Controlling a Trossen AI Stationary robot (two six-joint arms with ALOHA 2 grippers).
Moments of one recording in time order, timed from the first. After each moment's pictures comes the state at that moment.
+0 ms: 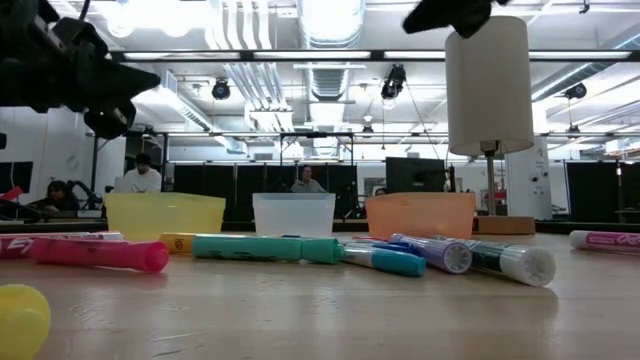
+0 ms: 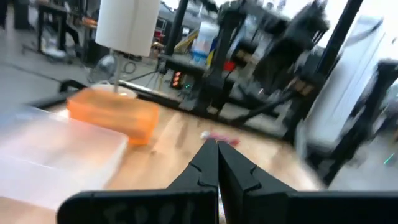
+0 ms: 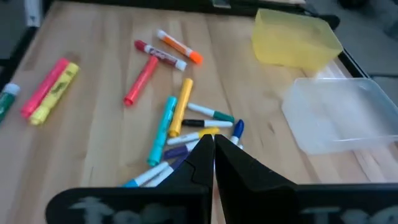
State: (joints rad) left arm -0.03 0.05 0.01 0.07 -0.10 -0.36; right arm 0.46 1.37 0.99 -0.29 0.53 0.26
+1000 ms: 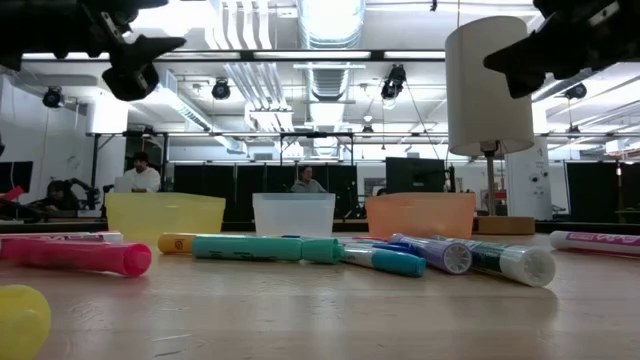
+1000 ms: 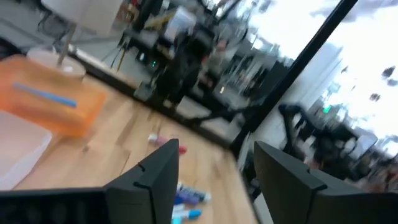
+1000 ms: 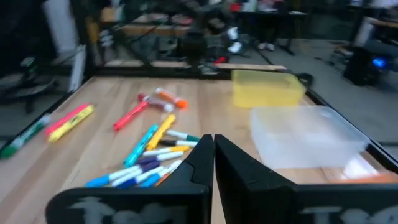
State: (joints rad) left arm -0.07 0.51 0.28 0.18 0.02 -0.56; right arm 0.11 0.47 0.27 0.04 0.14 0.04
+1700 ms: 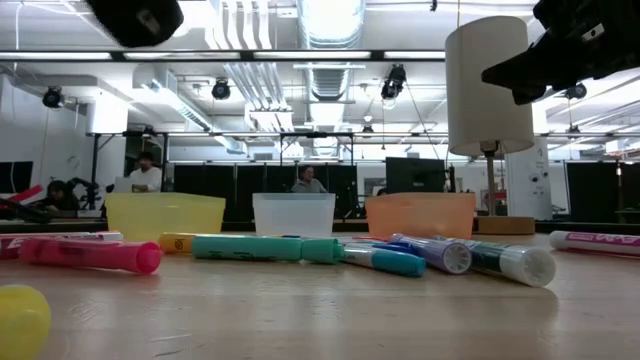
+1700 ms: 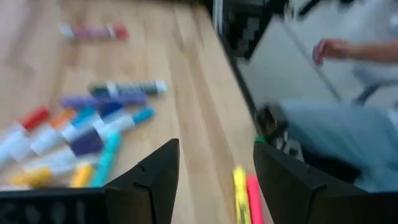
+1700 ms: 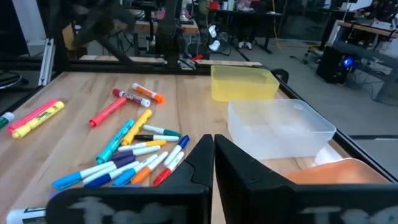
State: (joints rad) left arm -0.59 1.24 0.80 -0.08 -0.16 -0.42; right arm 0.11 0.44 0.24 0.03 0.21 0.00
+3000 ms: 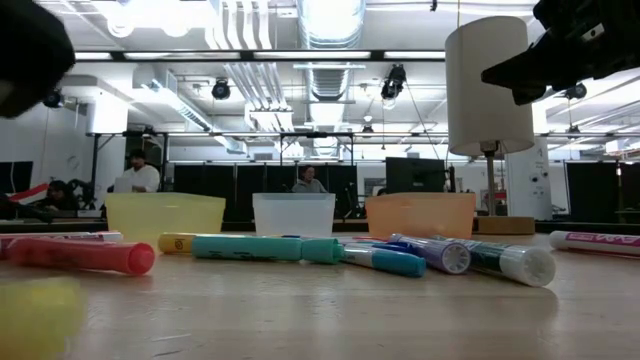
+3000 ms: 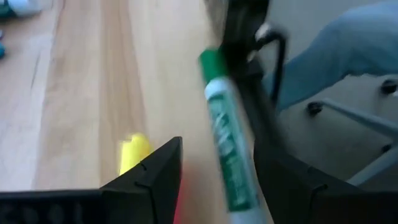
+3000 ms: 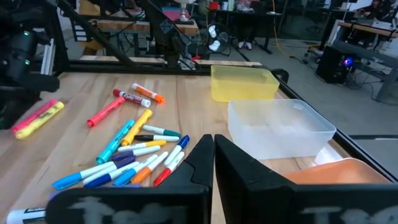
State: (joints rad) left arm -0.91 2.05 1.29 -0.12 -0.52 -0.52; right arm 0.11 0.44 0.24 0.03 0.21 0.00
